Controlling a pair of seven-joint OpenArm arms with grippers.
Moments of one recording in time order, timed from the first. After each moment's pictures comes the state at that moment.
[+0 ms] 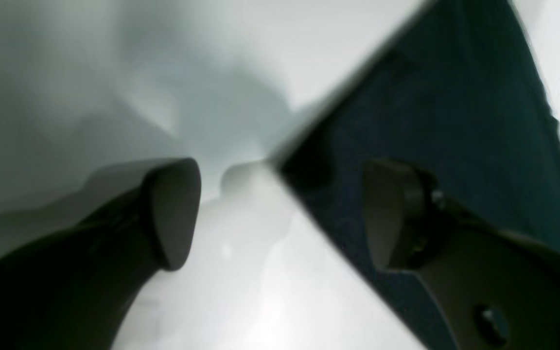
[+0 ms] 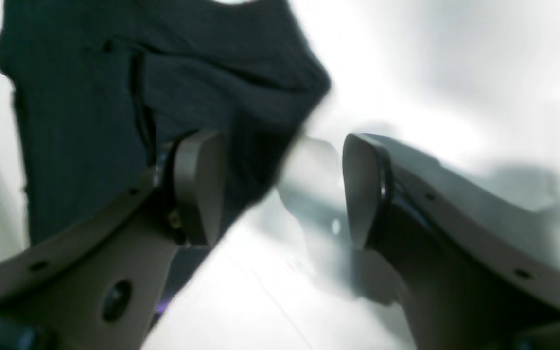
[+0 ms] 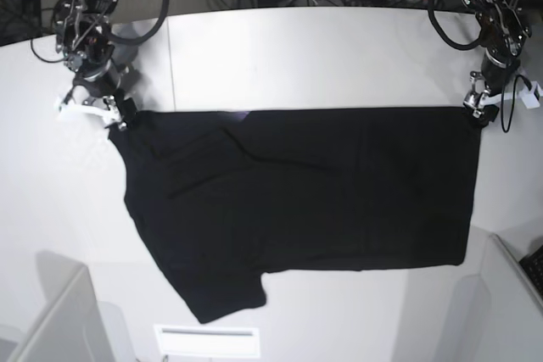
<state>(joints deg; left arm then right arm) 13.7 -12.4 -41.2 82.9 -47.5 1.1 38.8 -14.8 6.3 18.0 92.3 53.2 -20.1 -36.2</state>
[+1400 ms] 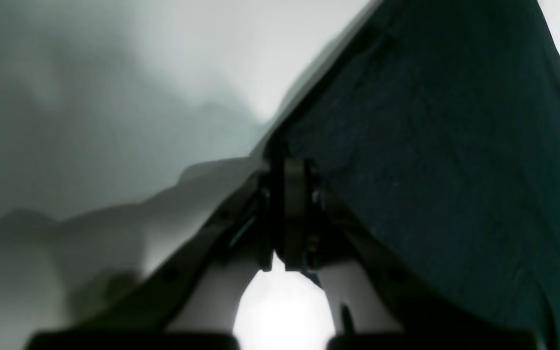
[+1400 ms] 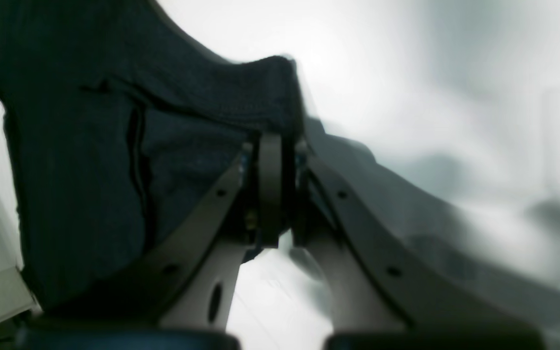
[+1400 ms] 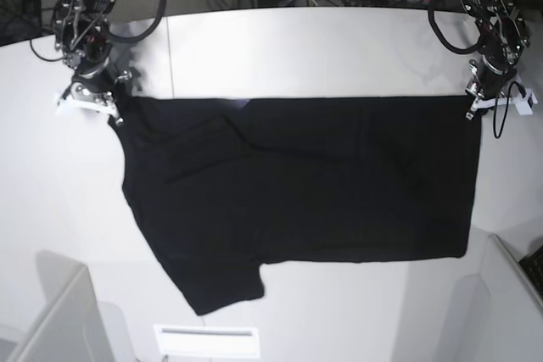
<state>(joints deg) 14.0 -14.9 -36.9 82.4 -46.6 1.6 40.1 -15.6 6.8 18.5 90.6 53.1 -20.1 -35.9</state>
